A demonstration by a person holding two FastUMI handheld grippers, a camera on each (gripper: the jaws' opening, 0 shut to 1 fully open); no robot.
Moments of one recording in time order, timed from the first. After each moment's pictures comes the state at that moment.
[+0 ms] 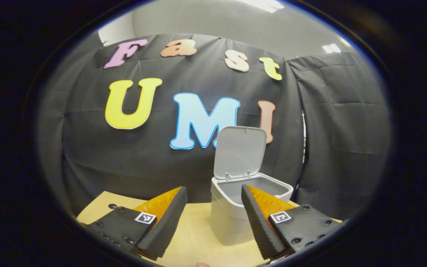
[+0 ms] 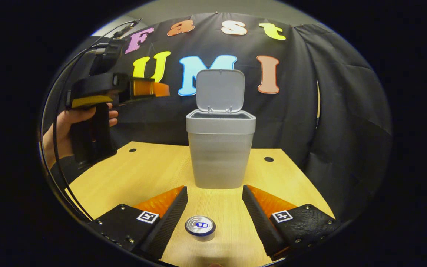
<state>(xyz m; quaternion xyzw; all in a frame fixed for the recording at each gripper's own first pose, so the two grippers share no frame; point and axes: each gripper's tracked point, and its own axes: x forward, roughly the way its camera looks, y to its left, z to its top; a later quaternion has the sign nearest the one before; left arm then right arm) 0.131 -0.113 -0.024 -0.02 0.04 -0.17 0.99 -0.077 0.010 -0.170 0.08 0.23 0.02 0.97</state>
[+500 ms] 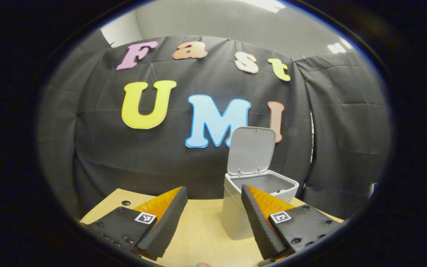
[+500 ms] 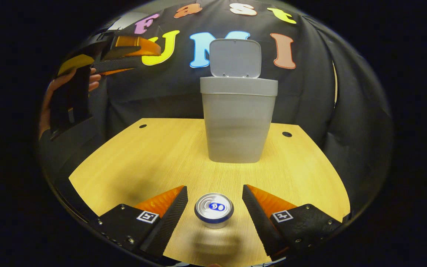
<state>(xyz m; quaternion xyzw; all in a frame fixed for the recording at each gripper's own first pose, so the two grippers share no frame) 0.105 -0.076 -0.018 -0.02 0.04 -0.13 0.99 -0.085 0.041 -0.237 0.09 0.32 0.07 0.94</state>
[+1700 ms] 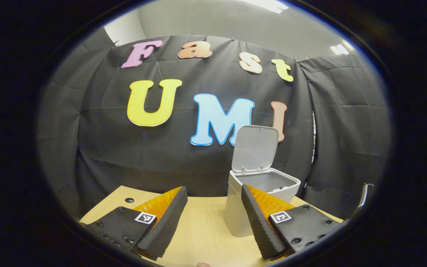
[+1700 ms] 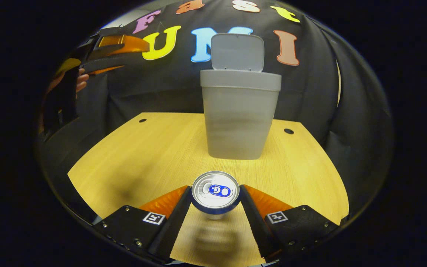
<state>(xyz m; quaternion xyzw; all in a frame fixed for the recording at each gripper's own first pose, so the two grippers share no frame) 0.096 -0.060 -0.022 -0.03 0.04 -0.12 0.99 -0.079 0.032 -0.210 0.07 0.30 0.08 0.95</state>
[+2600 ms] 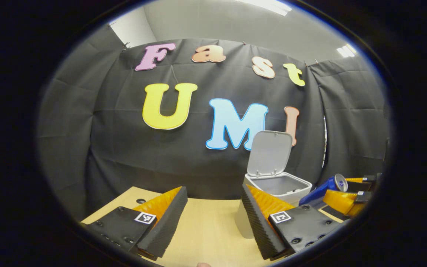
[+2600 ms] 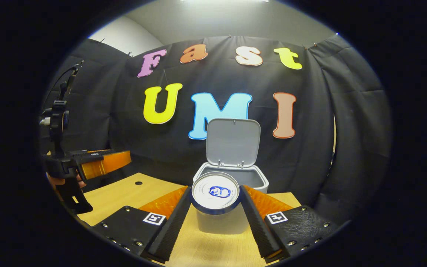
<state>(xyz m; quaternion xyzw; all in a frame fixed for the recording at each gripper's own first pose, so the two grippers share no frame) 0.093 -0.018 -0.014 -0.04 0.02 -0.08 1.00 0.023 -0.017 -0.019 0.06 0.06 0.05 1.00</state>
